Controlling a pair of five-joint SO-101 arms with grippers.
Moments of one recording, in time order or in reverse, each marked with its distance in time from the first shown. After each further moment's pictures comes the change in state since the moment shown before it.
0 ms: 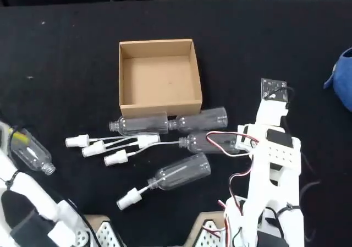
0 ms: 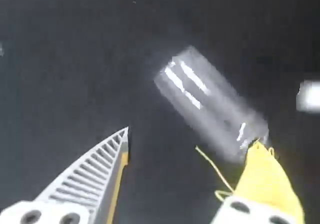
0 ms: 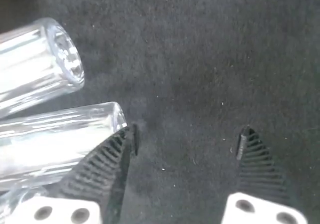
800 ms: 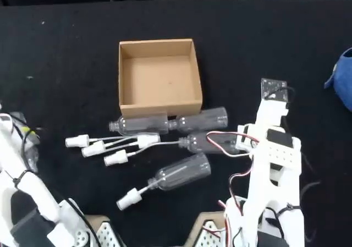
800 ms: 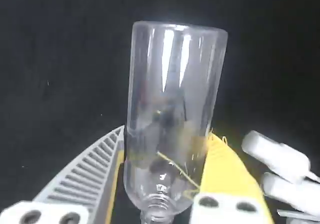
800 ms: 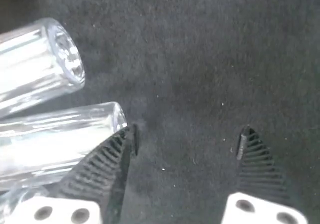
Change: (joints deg) left arm 5.5 -0.2 15.0 -9.2 43.0; right arm 0.0 0.0 0.0 0.0 0.0
